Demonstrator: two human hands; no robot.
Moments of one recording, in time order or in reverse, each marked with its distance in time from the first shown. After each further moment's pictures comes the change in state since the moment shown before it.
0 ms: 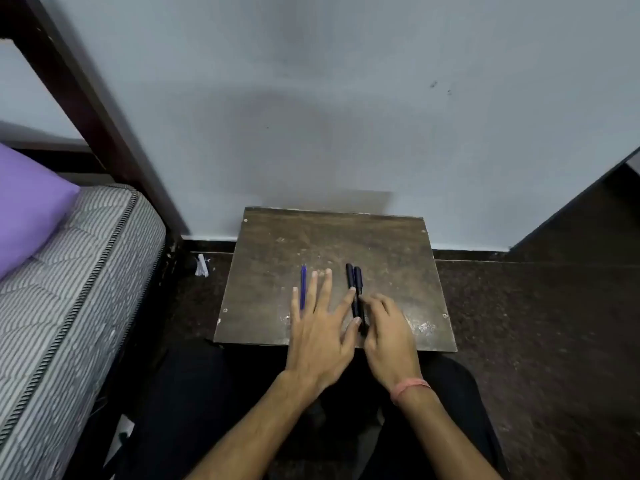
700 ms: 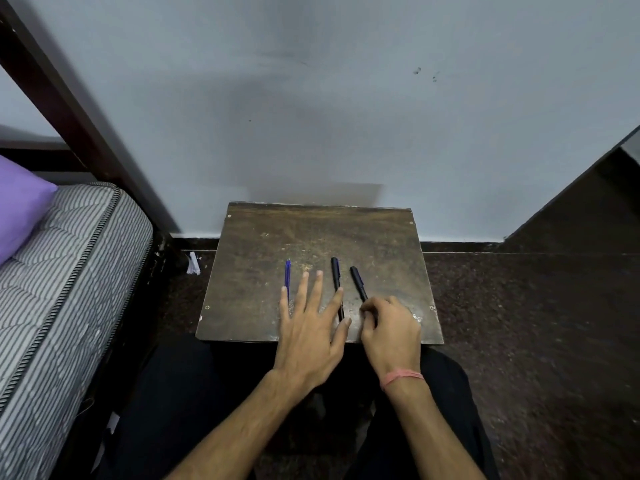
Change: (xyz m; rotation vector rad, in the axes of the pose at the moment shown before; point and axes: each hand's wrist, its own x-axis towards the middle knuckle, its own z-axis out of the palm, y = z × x) left_hand 0.001 0.006 0.018 0.123 -0.022 -0.003; right_hand 0.007 0.015 -0.014 -0.135 0.092 0.216
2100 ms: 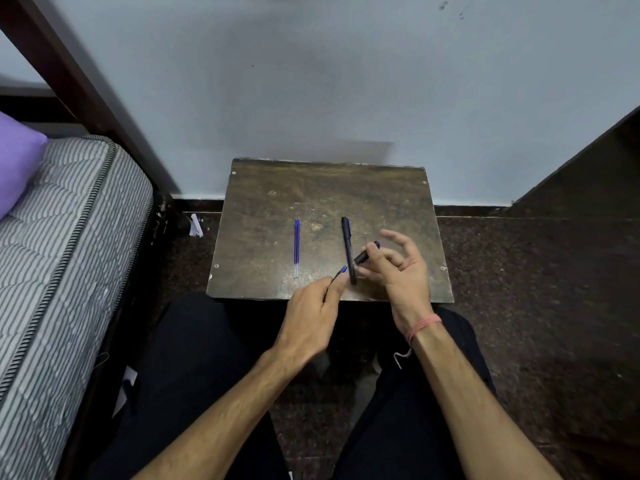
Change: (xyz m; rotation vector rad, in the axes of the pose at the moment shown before) left_hand -0.035 -0.003 -0.021 -0.772 -0.013 -0.251; right_hand 0.015 -0.002 0.008 1.283 -0.172 0.269
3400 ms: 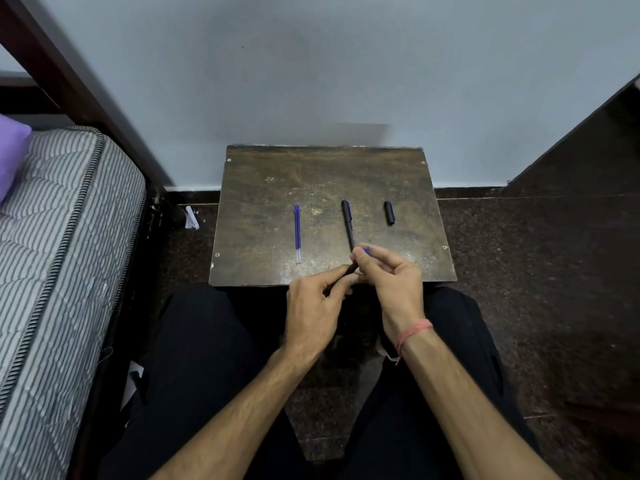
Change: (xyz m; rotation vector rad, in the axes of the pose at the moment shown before) left_hand -0.012 -0.014 0.008 -0.265 0.092 0.073; right_hand -0.049 0.012 0.022 -0.008 0.128 0.126
